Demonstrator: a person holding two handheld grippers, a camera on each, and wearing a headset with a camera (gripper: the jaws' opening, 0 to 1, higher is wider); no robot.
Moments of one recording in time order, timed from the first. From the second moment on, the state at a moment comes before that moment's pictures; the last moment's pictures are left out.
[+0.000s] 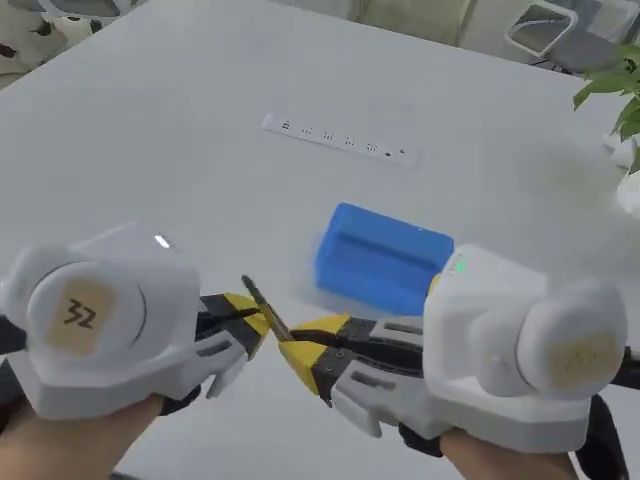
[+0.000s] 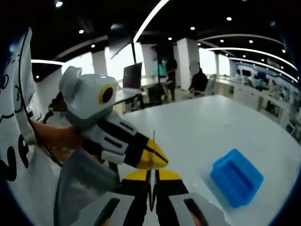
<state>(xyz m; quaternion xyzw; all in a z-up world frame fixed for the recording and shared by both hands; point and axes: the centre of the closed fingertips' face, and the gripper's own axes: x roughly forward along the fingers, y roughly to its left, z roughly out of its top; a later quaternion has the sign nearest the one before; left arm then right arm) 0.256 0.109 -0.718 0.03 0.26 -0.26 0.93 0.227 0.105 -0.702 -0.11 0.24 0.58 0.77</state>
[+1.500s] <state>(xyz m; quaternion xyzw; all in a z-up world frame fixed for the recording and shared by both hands) 0.241 0.091 -0.745 0.06 0.42 -0.38 0.82 0.215 0.099 -0.715 -0.32 0.19 0.61 0.70</state>
